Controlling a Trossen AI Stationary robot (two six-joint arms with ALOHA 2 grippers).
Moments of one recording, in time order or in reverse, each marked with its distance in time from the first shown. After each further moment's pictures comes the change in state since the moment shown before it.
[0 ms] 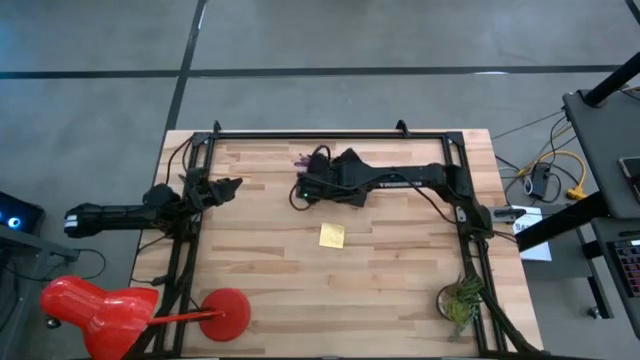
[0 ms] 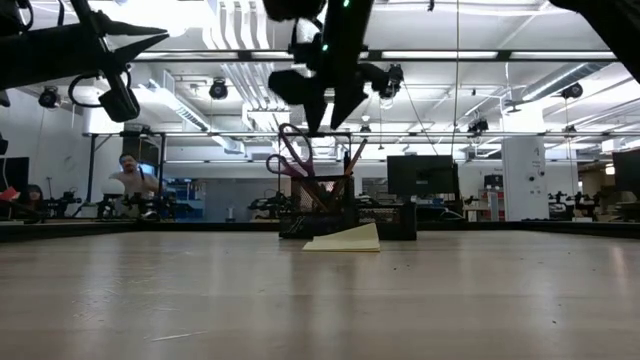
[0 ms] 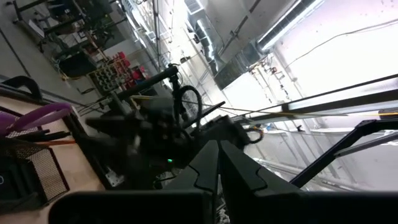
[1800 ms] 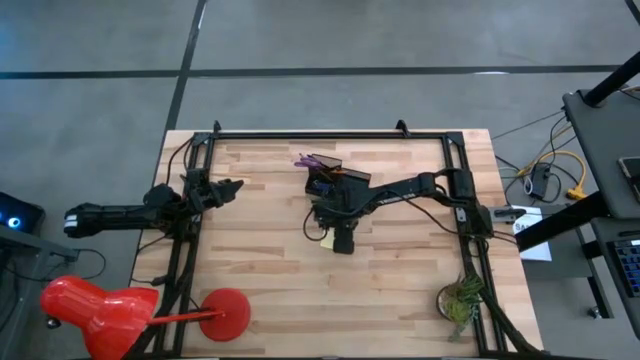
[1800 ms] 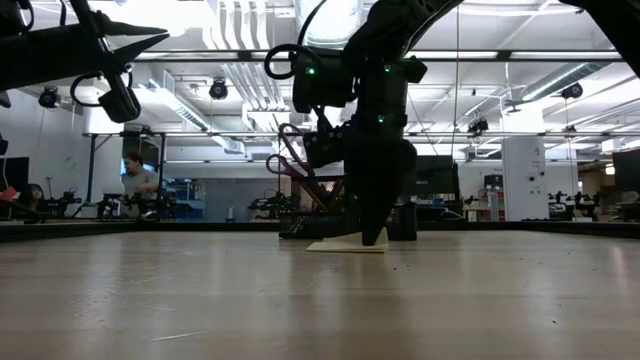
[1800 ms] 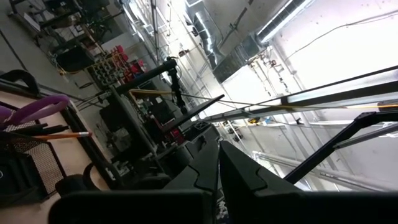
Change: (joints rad) left arm 0.000 0.004 0.000 -0.009 0.030 0.003; right arm 0.036 -0.017 -0.470 0.230 -0.816 -0.604
